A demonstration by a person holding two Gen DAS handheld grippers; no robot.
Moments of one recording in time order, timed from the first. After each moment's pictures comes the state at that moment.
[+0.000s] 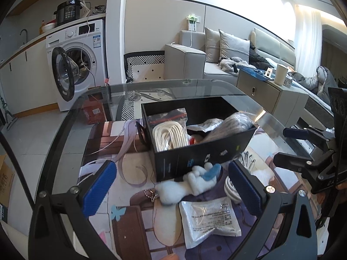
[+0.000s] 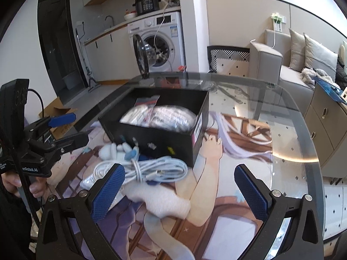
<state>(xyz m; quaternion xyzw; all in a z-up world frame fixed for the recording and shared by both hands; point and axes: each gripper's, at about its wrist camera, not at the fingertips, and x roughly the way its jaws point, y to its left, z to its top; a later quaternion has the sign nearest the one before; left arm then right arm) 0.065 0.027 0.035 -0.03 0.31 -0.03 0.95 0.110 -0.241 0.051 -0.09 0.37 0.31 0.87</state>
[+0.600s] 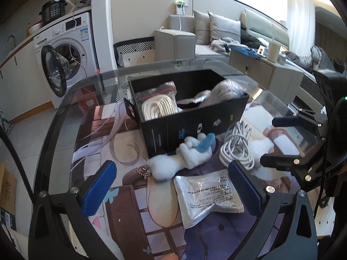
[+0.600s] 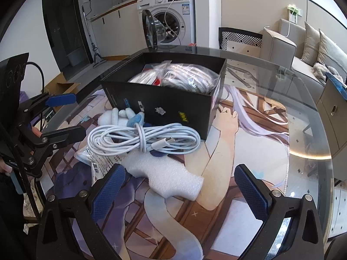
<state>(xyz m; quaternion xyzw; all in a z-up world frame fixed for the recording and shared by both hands) 0.058 0.013 0.016 0.00 0.37 -0.05 0.93 0.106 -0.226 0.015 -0.14 0.42 0.33 0.84</state>
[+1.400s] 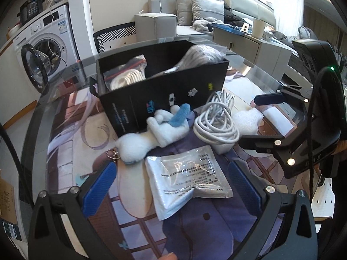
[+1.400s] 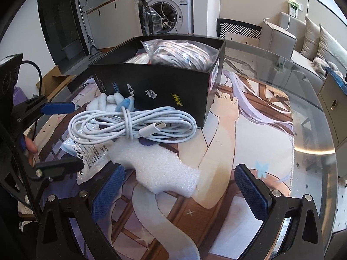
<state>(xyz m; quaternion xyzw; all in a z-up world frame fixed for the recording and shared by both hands) 0.063 -0.016 -0.004 0.03 0.42 -0.11 0.90 0.117 -0.226 -0.008 -0.15 0.44 0.32 0.83</state>
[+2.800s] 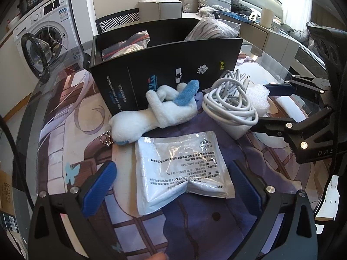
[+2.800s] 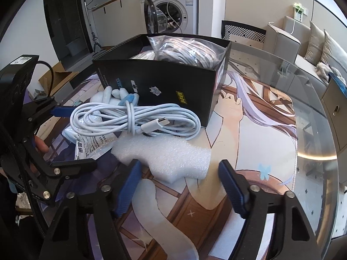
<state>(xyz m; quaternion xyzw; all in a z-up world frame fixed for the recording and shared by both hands) 0.073 -0.015 -0.029 0.03 0.46 -0.09 0.89 0.106 -0.226 -0.011 -0.16 0.43 0.33 0.82</state>
